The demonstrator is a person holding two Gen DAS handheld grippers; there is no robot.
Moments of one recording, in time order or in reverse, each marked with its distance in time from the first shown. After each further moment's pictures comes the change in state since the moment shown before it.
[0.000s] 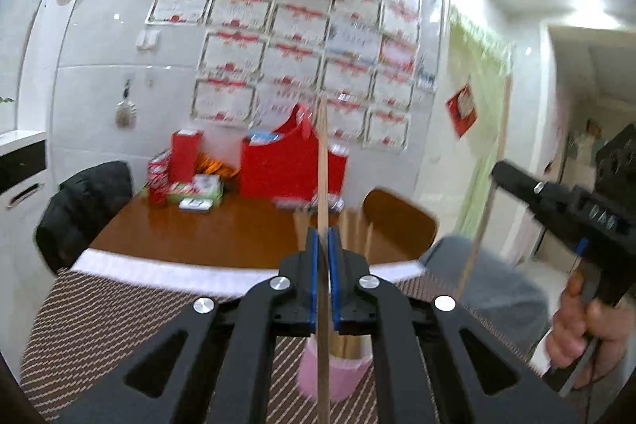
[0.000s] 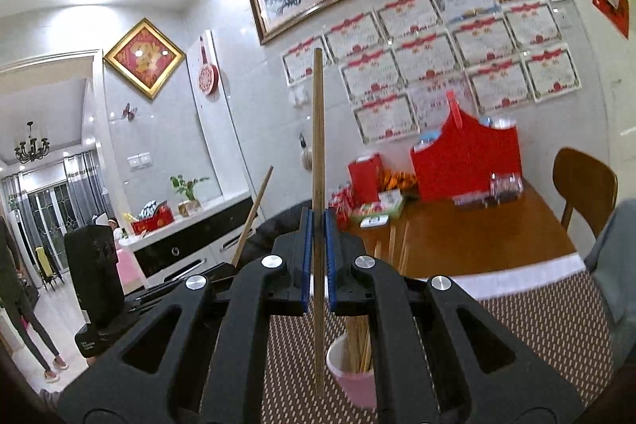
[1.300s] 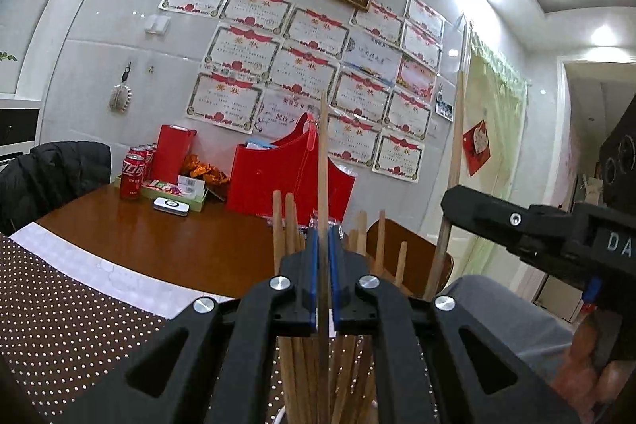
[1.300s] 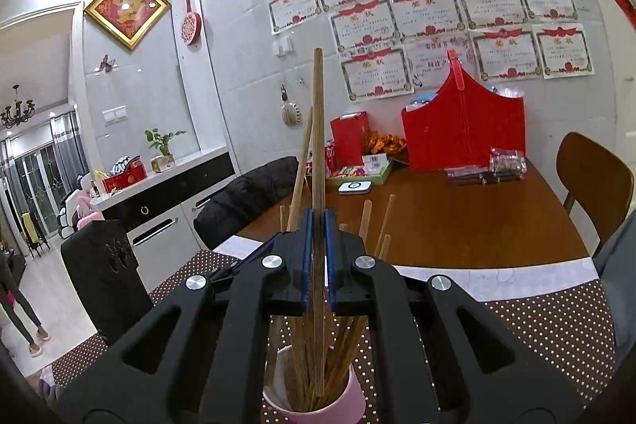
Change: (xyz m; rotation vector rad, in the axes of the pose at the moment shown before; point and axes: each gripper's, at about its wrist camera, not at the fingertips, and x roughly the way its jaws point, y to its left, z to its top) left arm 0.125 0.001 -0.057 -0.092 -0.105 0.032; right arm 0.096 -0.035 -0.041 -0.055 0.174 -0.046
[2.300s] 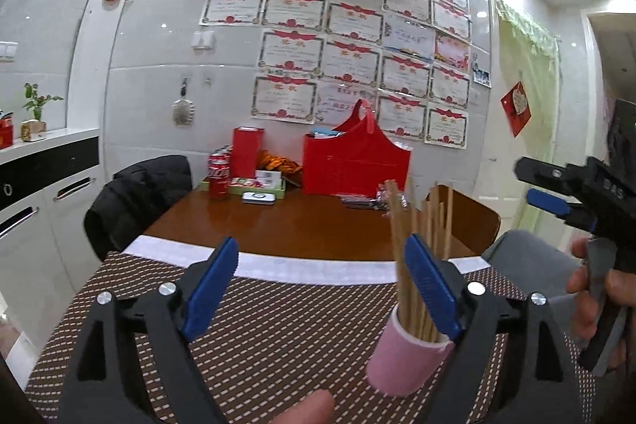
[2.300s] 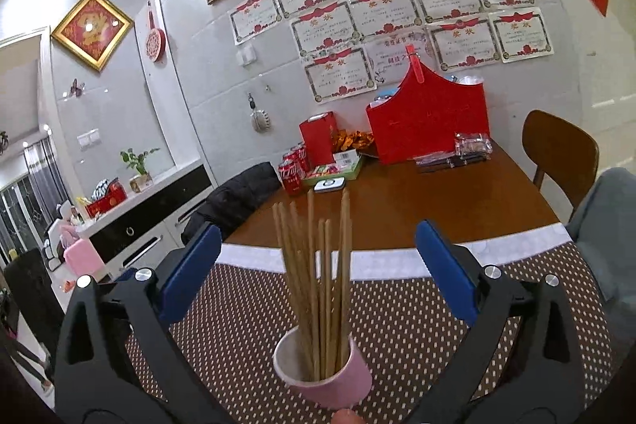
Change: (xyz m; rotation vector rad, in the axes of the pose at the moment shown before) left arm -0.133 0.039 0.031 0.125 0.101 0.223; right arm -0.041 0.012 0.003 0.100 -0.002 -0.124
